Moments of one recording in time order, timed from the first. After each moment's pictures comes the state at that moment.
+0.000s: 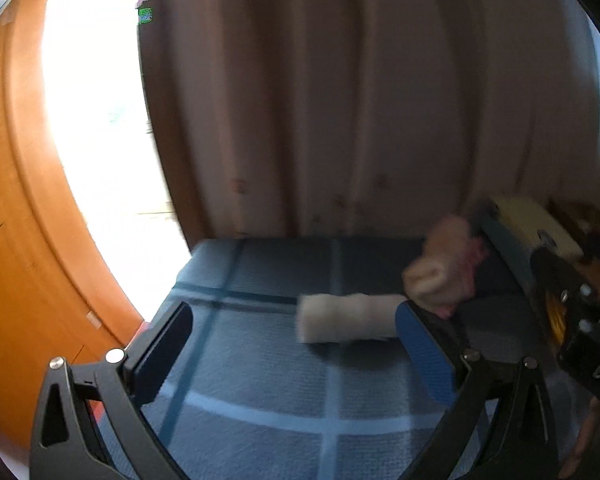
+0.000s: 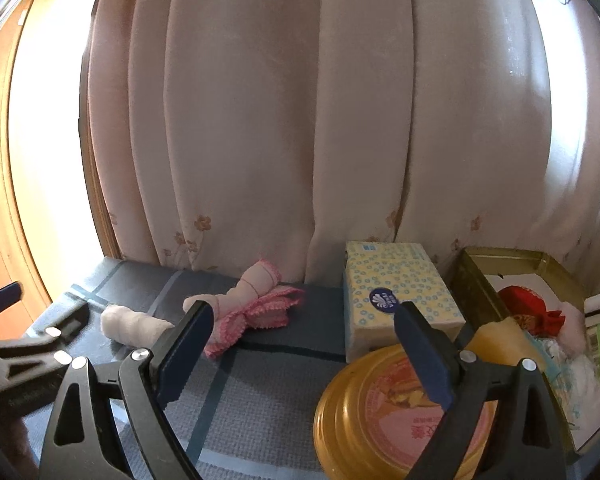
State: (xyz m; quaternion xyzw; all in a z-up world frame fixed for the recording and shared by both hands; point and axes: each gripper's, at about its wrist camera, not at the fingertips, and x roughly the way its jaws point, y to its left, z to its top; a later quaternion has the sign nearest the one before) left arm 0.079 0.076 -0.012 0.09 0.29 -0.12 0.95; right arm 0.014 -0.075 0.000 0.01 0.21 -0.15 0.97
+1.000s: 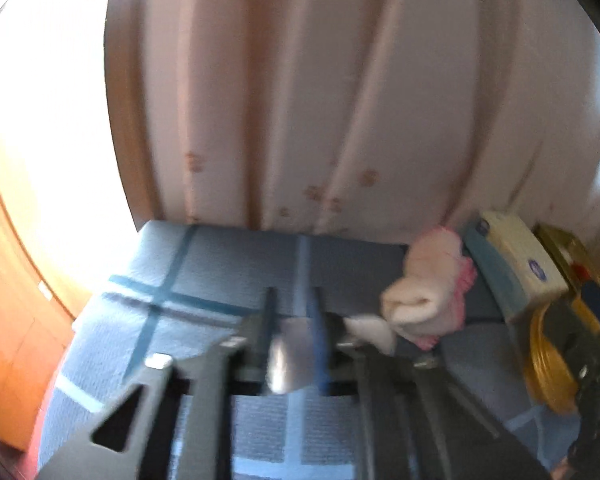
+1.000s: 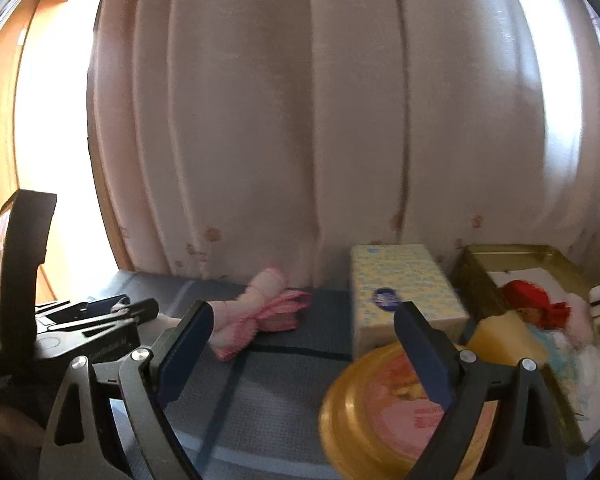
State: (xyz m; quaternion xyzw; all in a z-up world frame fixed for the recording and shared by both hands) left arm 0.122 0.074 -0.016 0.00 0.34 -0.17 0.93; right arm 0.008 -0.076 0.003 0.03 0.20 -0.12 0.97
